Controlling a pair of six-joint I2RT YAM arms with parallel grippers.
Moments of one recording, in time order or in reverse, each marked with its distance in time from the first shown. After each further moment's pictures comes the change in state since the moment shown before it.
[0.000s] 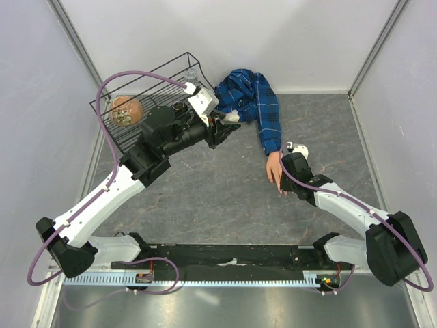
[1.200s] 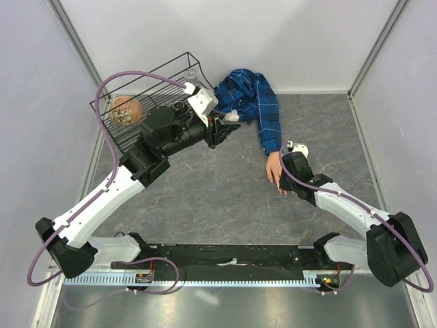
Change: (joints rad) left arm 0.000 -0.003 0.000 0.000 0.000 0.000; right arm -0.001 0.000 0.012 -0.001 -0.013 0.008
